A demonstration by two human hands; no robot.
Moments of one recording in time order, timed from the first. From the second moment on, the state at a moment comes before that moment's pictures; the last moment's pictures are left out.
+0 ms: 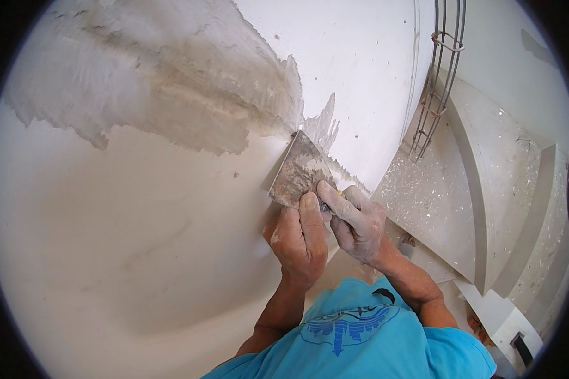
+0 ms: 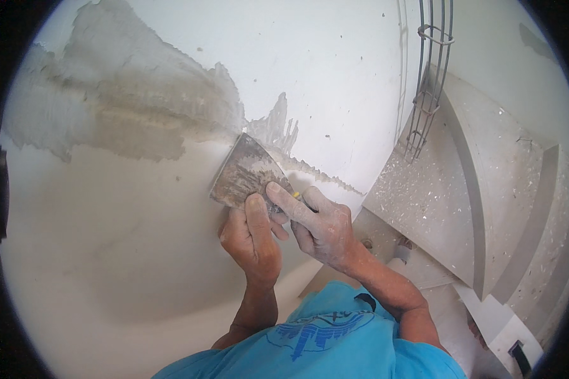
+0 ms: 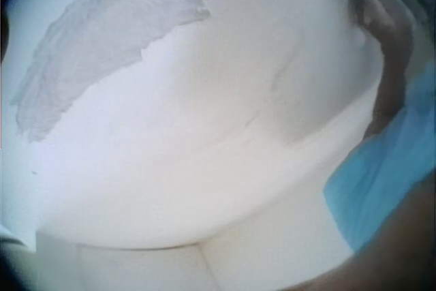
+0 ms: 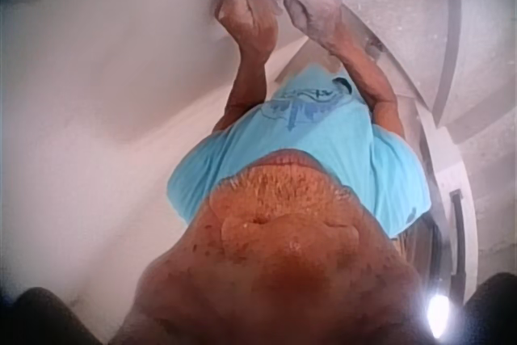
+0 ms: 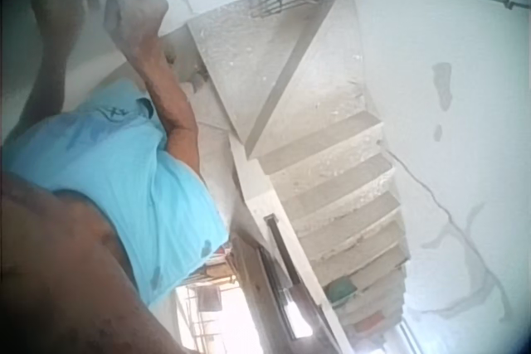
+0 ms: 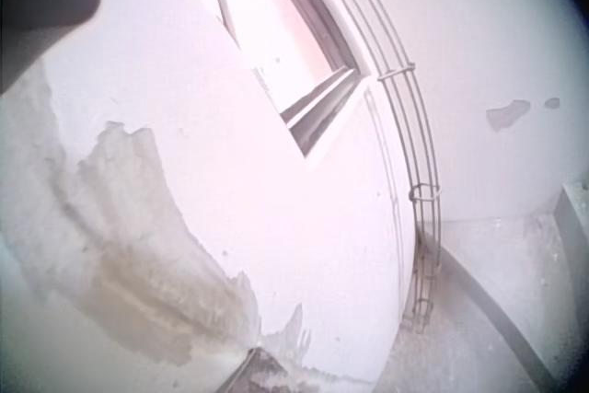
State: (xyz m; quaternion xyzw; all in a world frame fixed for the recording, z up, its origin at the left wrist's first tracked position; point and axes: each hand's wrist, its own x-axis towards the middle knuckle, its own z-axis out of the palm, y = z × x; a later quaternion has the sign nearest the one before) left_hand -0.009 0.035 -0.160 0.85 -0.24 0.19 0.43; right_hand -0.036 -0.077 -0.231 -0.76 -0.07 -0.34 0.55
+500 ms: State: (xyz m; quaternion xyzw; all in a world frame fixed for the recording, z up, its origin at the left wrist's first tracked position) left_hand -0.009 0.036 -0.163 0.85 -0.25 0.20 0.43; right_hand -0.035 -0.076 -0.228 -0.74 -0.09 -0.34 0.57
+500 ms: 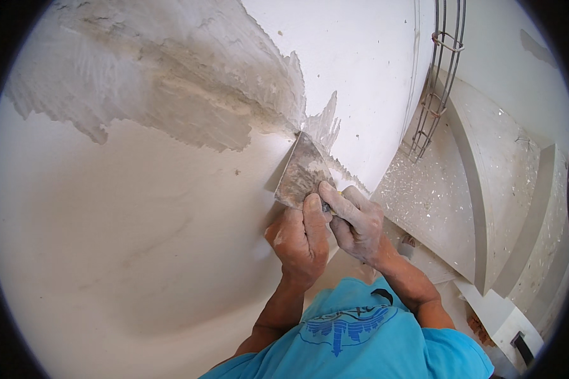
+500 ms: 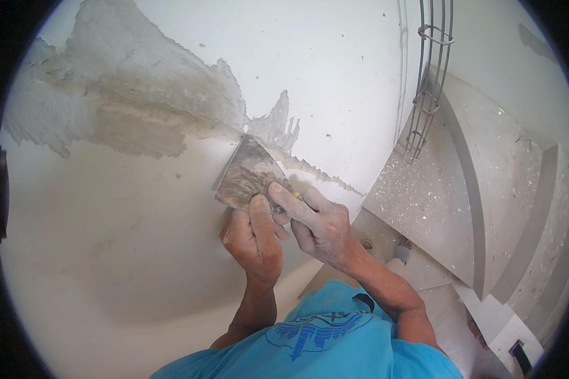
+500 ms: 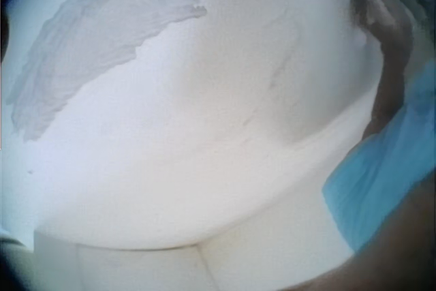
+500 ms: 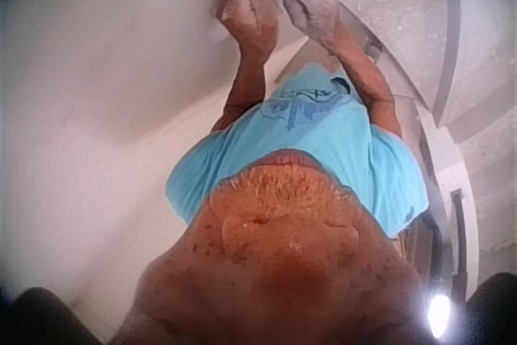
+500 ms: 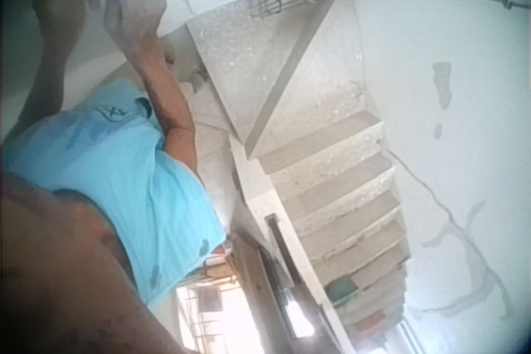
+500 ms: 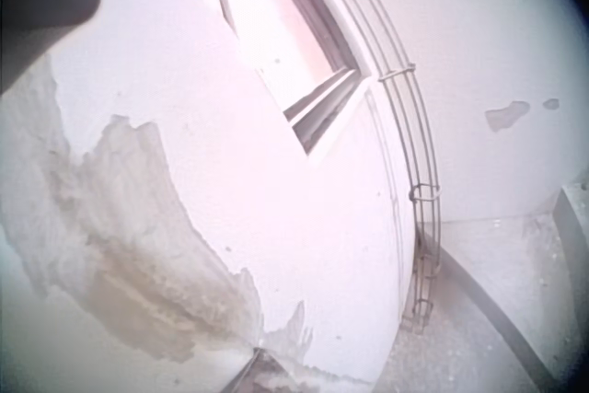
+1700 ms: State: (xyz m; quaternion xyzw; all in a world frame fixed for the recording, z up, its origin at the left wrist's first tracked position) left_hand -0.005 0.026 -0.168 0.84 -0.22 0.22 0.44; right_hand -0.032 -0.083 -0.227 -0.76 -0.07 -0.35 0.54
